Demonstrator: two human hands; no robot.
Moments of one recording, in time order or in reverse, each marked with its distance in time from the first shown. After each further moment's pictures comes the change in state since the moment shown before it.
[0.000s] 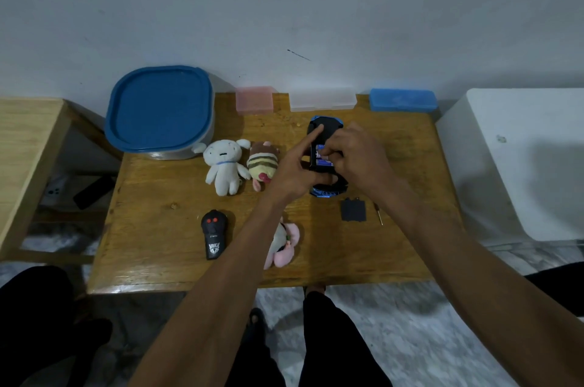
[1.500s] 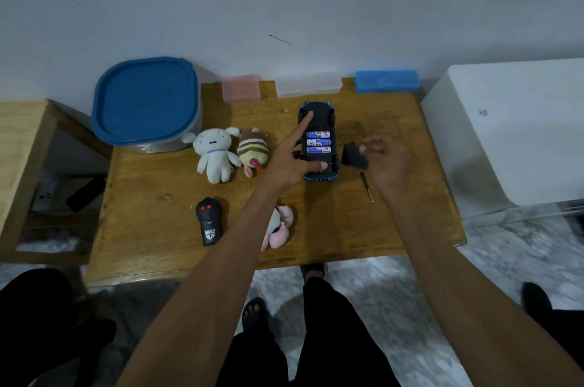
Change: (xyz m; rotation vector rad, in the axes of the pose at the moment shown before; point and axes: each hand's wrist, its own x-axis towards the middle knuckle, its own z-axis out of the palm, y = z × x) left_hand -0.009 -0.014 0.012 -0.025 -0.033 -0.009; right_hand -0.072 0.035 0.014 0.523 0.348 0.870
